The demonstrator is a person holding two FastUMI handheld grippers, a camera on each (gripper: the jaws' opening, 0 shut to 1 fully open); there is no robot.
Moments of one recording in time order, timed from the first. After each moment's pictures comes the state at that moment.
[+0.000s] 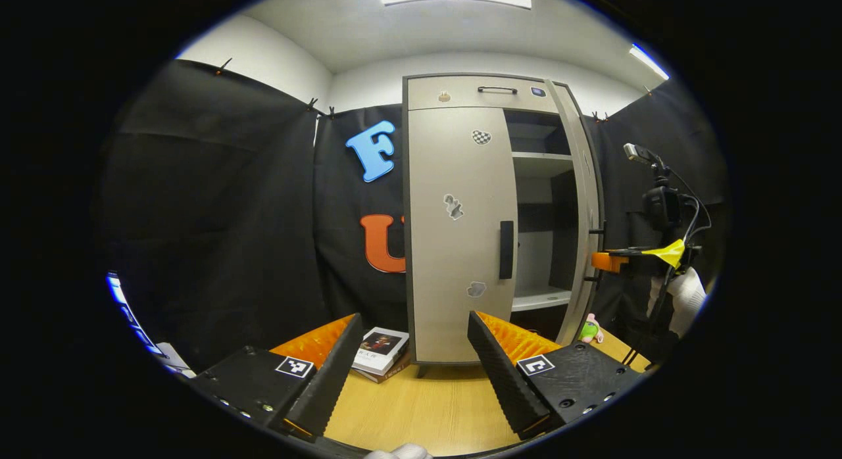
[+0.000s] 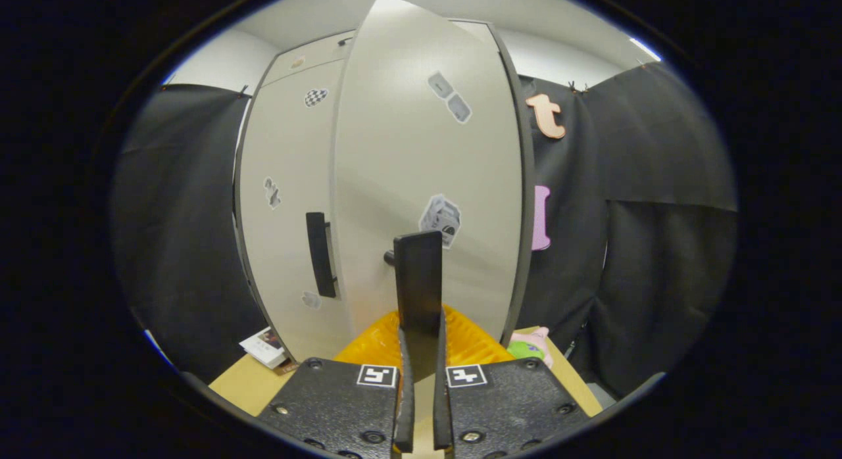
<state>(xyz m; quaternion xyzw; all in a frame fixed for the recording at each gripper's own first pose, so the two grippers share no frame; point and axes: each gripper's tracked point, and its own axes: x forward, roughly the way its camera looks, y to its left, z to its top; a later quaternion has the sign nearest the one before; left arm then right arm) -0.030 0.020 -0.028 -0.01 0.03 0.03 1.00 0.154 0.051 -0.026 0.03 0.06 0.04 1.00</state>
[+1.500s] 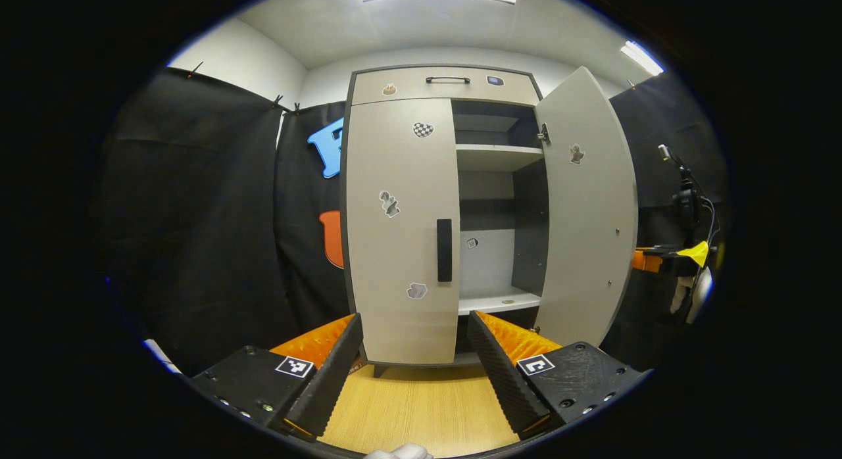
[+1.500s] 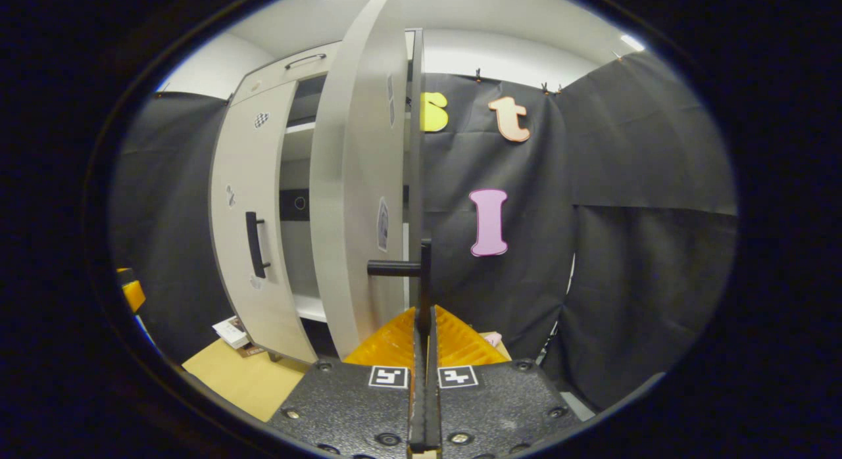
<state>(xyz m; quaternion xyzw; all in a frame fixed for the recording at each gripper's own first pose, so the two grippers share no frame) -0.006 -0.081 -0.018 -0.01 0.04 -0.03 1.00 0.112 -0.126 -0.028 0.03 0.06 0.01 1.00</state>
